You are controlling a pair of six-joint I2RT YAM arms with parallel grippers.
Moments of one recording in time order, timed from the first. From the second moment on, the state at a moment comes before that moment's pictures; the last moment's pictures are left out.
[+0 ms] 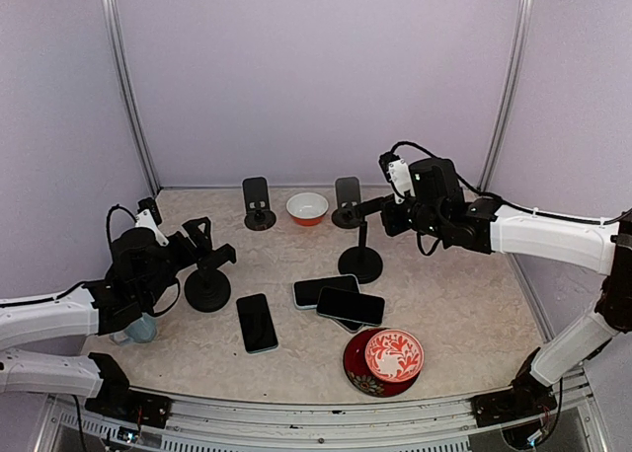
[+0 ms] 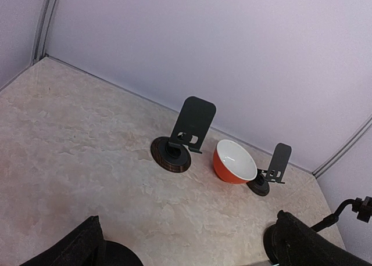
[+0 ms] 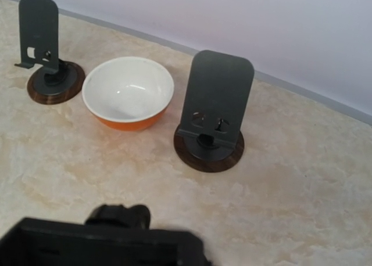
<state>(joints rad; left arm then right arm) -0.66 0.98 0.41 0.36 -0.52 -0.62 0.73 1.48 1.10 -0.06 0.29 0.07</state>
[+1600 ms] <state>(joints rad) -0.66 1.03 0.44 0.36 -0.52 -0.63 0.72 1.50 1.10 -0.02 0.27 0.08</state>
